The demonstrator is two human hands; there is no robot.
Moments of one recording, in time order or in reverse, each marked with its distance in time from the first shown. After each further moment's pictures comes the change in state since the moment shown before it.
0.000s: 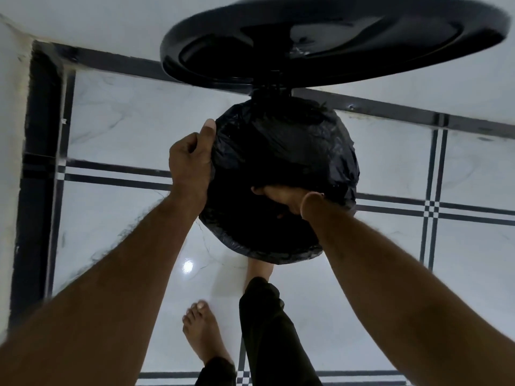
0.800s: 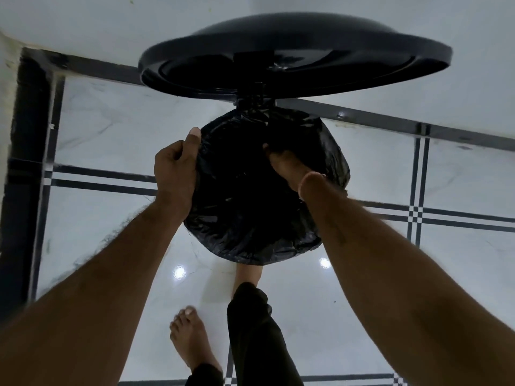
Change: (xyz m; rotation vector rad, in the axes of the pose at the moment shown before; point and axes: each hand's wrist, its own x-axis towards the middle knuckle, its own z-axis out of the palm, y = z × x) left_hand 0.001 -0.001 -0.003 0.078 -0.004 0.009; right_hand 0.000 -0.046 -0.053 -0.030 0.335 -0.214
